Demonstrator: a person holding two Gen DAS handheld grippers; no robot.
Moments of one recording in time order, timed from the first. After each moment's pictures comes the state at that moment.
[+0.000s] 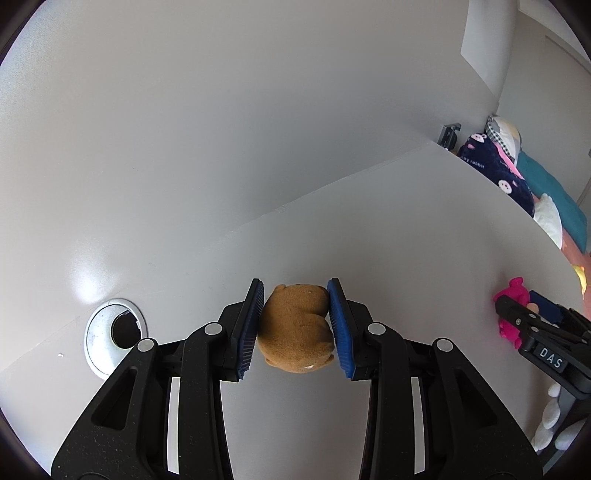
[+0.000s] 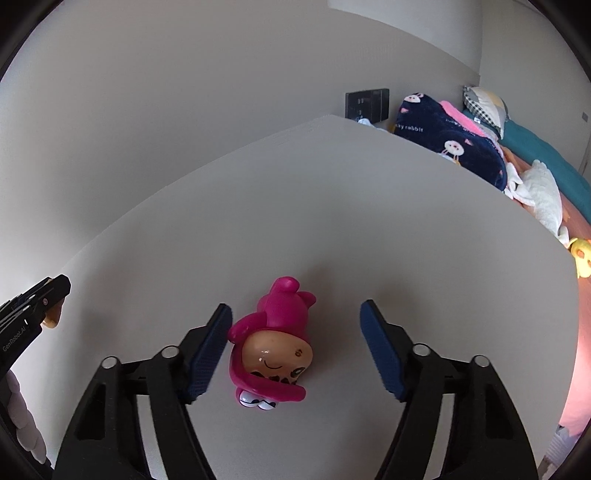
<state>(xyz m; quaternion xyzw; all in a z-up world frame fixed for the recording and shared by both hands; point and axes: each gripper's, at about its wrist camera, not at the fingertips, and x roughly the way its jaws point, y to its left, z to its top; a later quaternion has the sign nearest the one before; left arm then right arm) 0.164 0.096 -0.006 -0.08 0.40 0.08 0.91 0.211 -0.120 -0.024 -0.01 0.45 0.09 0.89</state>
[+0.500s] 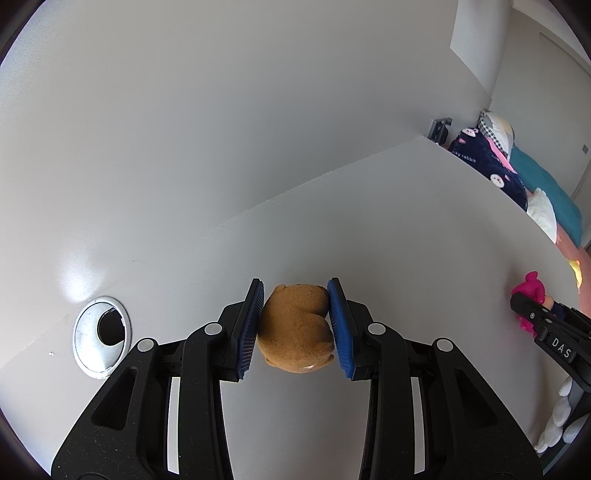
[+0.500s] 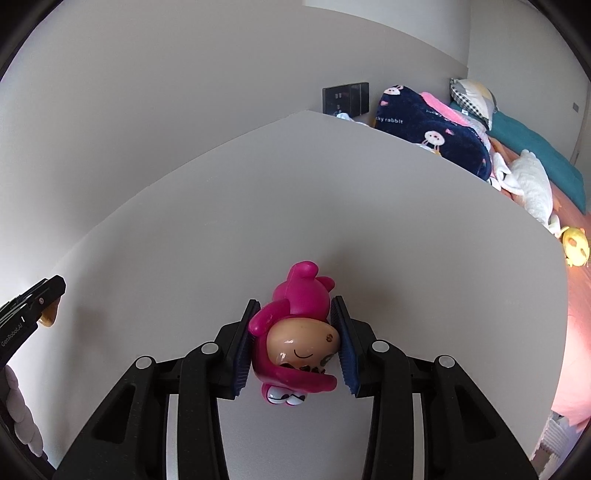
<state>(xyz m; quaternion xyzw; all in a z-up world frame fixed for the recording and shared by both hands) 0.158 0.094 -0.005 -0.07 0.41 0.06 0.91 0.201 -0.151 -0.015 0.00 0.44 0.06 0.90</state>
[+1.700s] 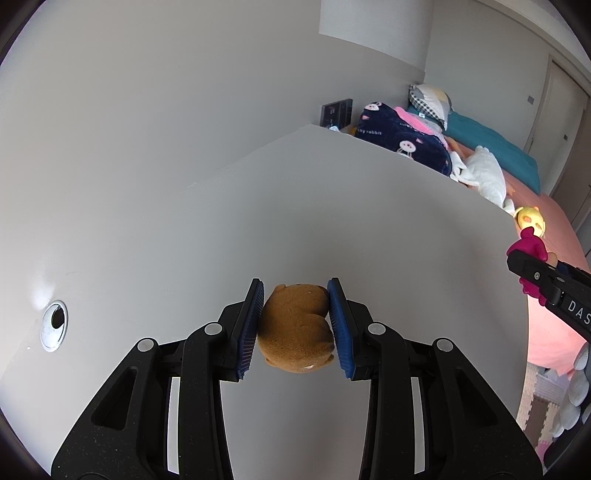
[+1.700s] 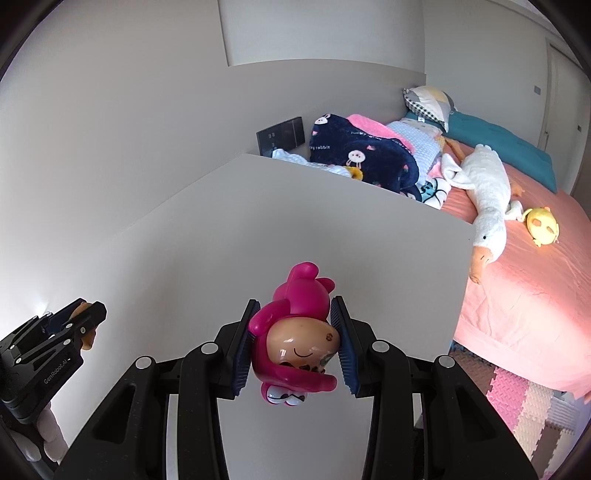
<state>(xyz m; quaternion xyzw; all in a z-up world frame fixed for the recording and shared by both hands) 0.128 -0.041 0.027 -0.01 0.39 -0.04 0.92 0.135 -0.258 0.045 0.04 0.39 0.01 0.92</state>
